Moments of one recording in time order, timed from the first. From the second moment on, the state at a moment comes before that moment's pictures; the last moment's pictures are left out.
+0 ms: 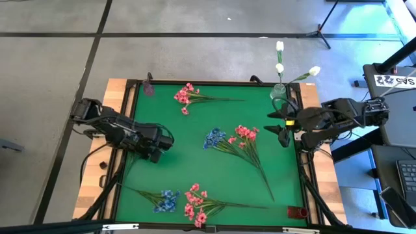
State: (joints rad) left arm -0.08 1.52 0.68 -1.18 0.29 -1.33; right arm 0.29 0.96 1.30 -1.05 0.43 0.52
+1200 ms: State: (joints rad) left arm -0.02 1.64 1.03 -0.99 -0.12 -1.13; right arm 0.29 0.97 1.30 -1.04 0.71 0.52
